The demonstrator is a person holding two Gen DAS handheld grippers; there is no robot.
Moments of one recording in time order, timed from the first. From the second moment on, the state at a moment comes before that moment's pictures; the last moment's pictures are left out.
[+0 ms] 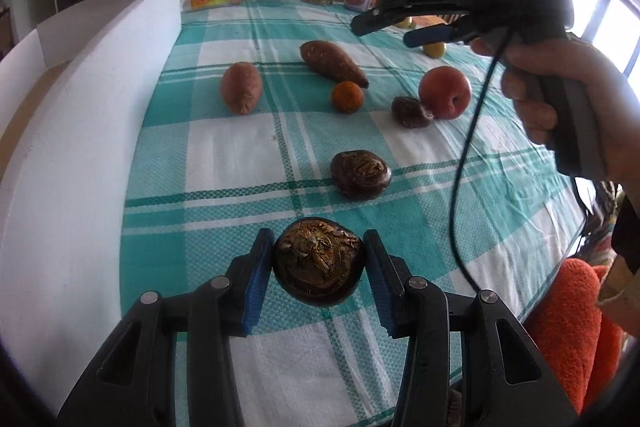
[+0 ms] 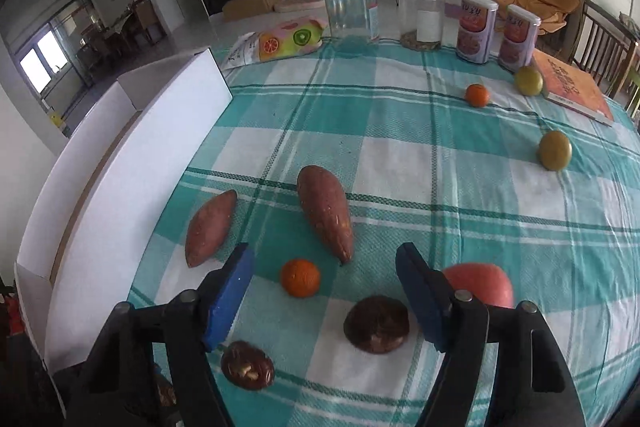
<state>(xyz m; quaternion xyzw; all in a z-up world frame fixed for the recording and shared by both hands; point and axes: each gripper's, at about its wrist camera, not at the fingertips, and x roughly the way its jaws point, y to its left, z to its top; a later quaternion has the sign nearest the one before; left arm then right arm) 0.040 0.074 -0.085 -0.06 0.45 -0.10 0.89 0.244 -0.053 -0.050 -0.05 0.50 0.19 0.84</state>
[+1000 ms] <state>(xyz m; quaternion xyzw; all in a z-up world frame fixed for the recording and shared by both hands) -0.019 0.265 0.020 -0.17 0.35 0.10 0.92 0.138 0.100 0.016 0.15 0.49 0.45 0.74</state>
